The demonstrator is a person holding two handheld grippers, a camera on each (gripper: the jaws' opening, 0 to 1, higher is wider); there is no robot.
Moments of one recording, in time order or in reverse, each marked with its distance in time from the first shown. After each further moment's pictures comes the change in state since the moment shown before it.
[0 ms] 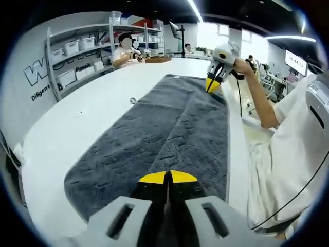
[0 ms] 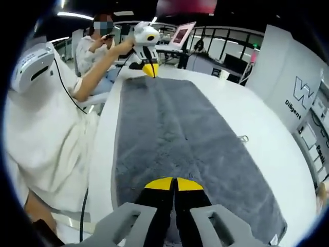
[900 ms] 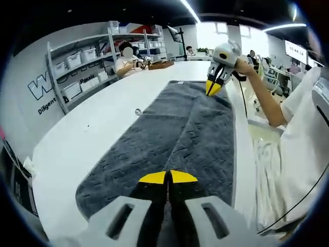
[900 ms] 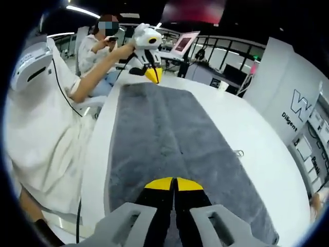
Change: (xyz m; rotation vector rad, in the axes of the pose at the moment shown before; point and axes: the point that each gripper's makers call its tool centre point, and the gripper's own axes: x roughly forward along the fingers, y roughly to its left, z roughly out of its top) left arm 0.003 0.000 0.019 0.071 -0.026 0.065; right arm 0.006 -0.005 0.017 -0.062 -0.050 -0.036
